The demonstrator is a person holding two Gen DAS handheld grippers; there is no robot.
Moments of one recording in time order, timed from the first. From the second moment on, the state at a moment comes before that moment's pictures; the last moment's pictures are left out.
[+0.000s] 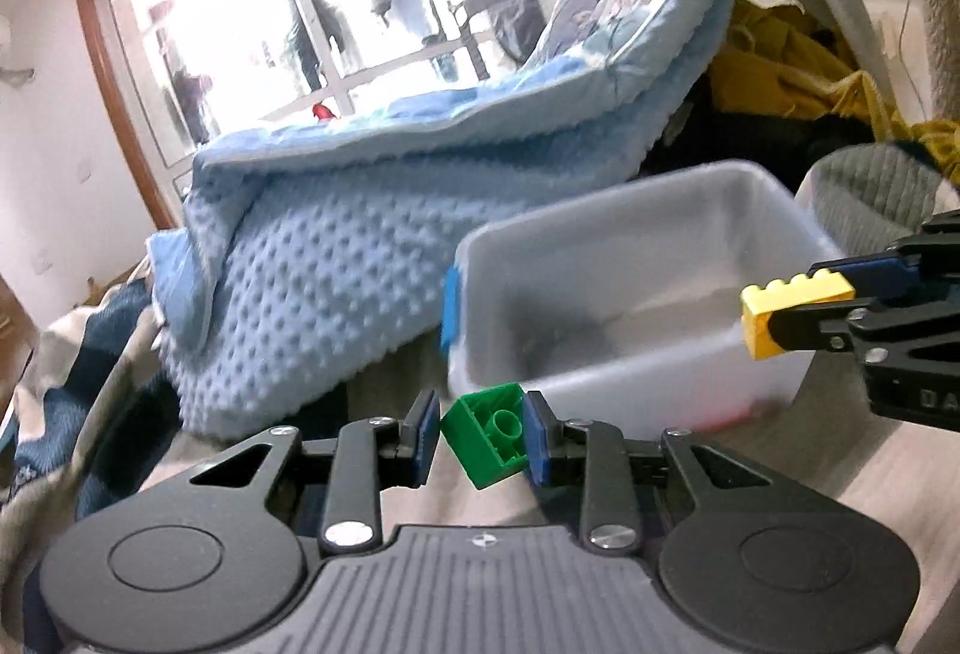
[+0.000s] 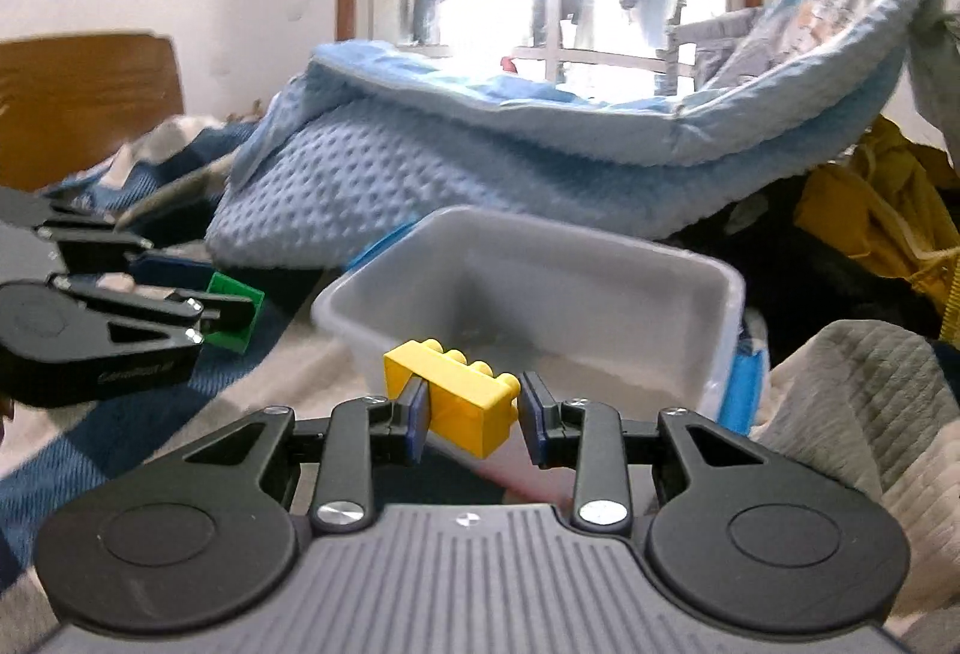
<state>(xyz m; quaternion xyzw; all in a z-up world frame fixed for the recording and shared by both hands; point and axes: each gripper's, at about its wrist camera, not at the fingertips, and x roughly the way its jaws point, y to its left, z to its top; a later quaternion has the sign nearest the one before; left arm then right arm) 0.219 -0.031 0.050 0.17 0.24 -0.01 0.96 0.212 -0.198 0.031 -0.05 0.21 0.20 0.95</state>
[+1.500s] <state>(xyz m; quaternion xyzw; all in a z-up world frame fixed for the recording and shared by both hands) 0.336 -0.090 0.030 0.18 0.26 -0.01 0.95 0.277 -0.248 0.026 -0.01 0.19 0.14 0.97</state>
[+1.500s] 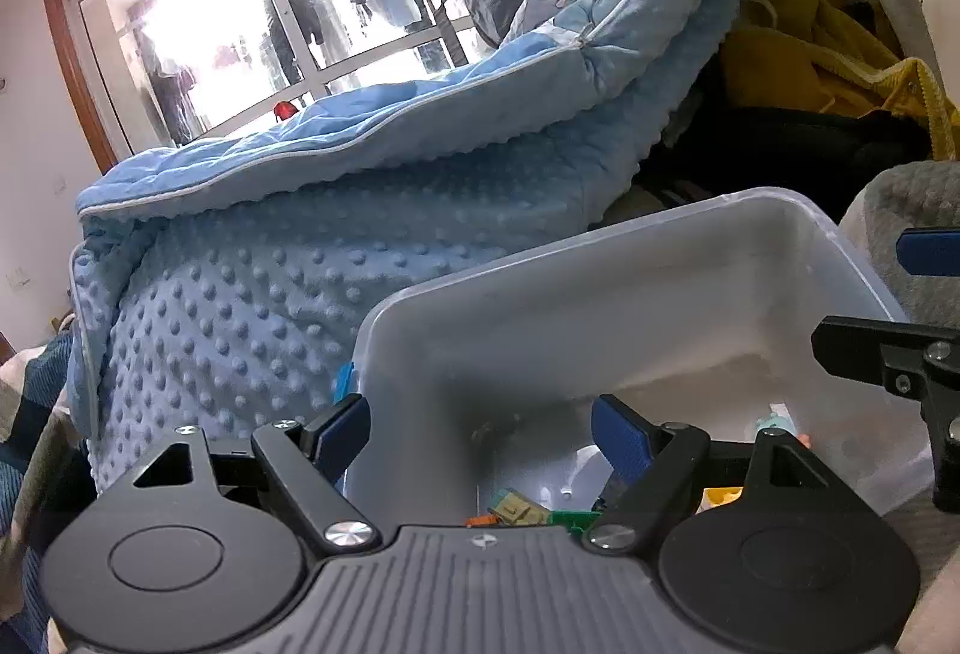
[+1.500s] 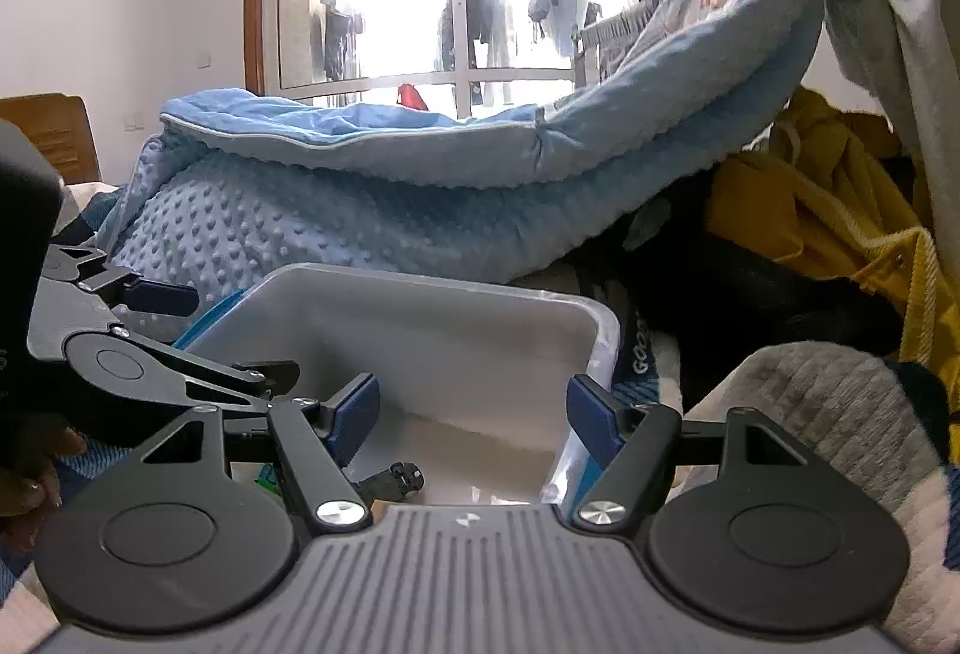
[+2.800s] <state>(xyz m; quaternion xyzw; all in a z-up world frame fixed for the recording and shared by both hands) 0.277 -0.069 0.057 0.10 0.25 -0.03 0.96 0.231 -0.235 0.051 -0.03 0.16 0.11 0.98</state>
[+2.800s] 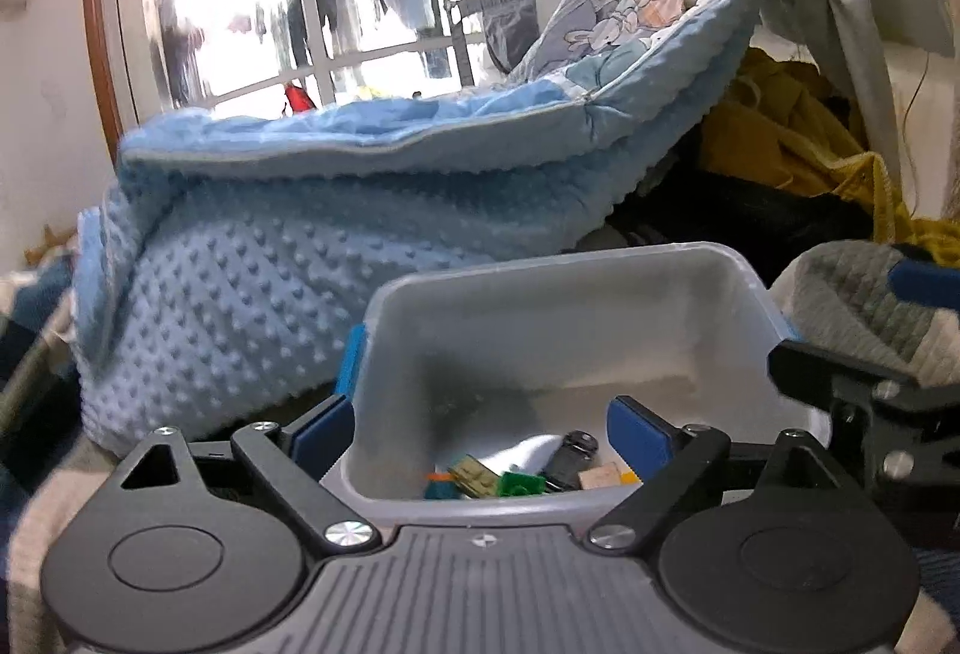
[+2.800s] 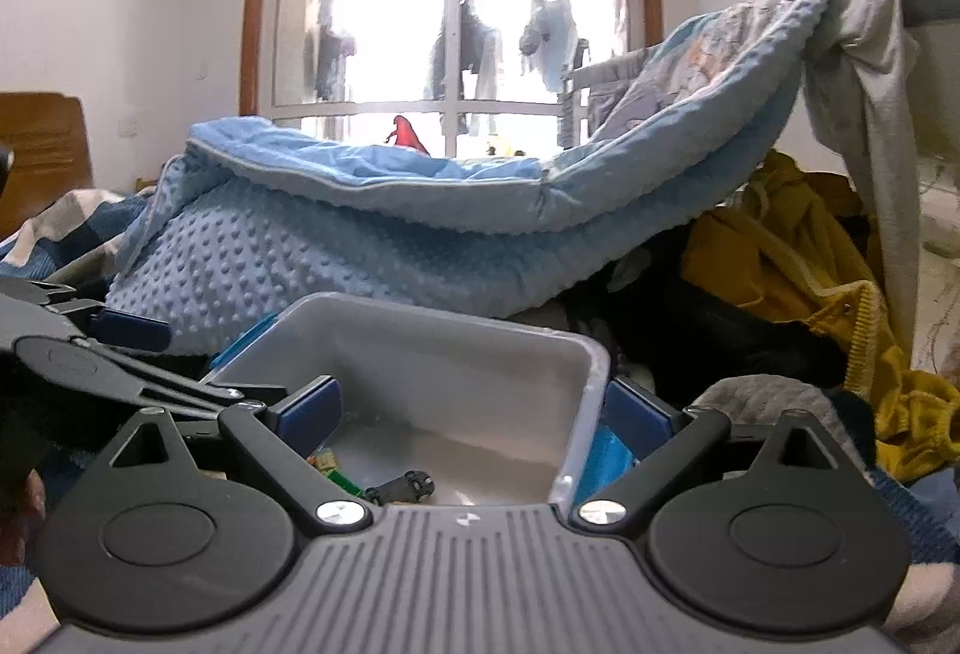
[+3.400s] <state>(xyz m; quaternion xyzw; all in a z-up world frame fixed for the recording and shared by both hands) 0.297 -0.091 0.039 0.15 0.31 -0.02 0.94 0.238 -0.252 0.045 0.00 0.16 0.08 0.98</state>
